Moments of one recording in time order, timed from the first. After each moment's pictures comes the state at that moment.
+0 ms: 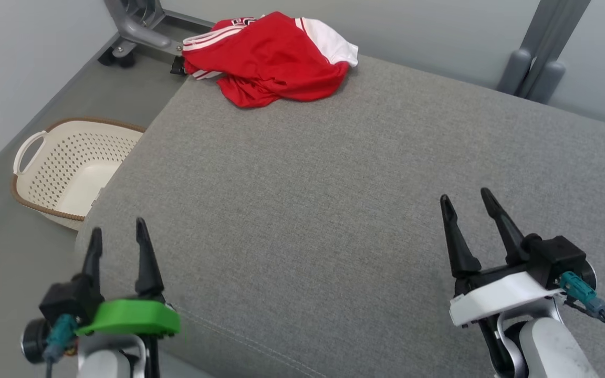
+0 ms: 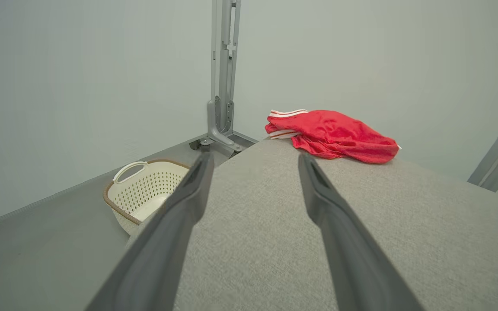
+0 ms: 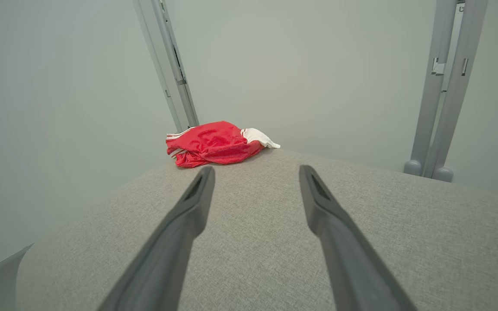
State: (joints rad) left arm -0.08 0.05 -0.07 0.20 -0.31 0.08 -0.26; right arm -0.09 -0.05 0.09 0.09 0.17 0.13 -0.20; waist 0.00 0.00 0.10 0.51
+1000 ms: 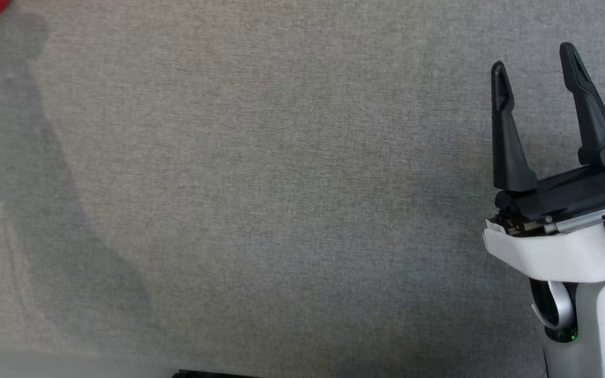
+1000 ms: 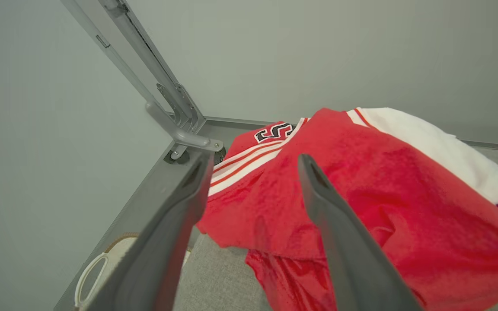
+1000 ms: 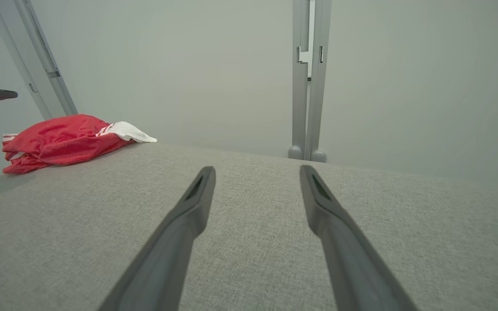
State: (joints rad) left arm -1.24 0.42 0.01 0.84 -0.23 0.00 0.16; right arm -0.25 -0.05 0.08 -0.42 -0.03 0.13 -0.07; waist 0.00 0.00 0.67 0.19
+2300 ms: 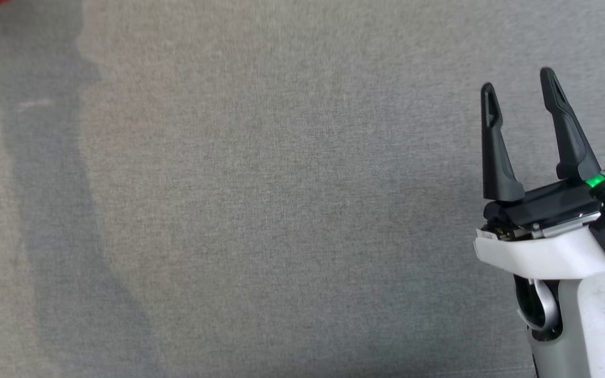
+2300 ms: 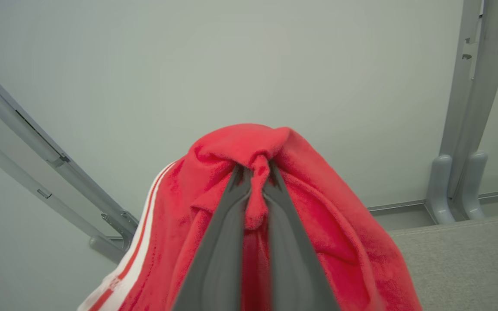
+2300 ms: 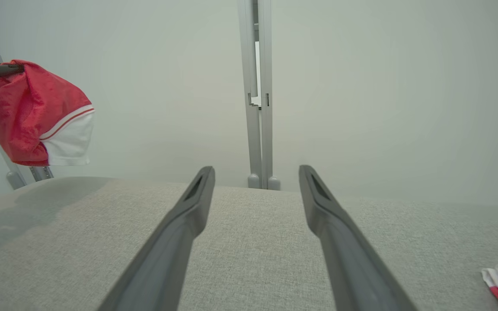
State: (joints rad) left arm -1.30 0.45 -0.15 0.82 -0.18 -0.07 0.02; right arm -0.23 -0.05 0.07 -0.29 0.06 0.13 -0.19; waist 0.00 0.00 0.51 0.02
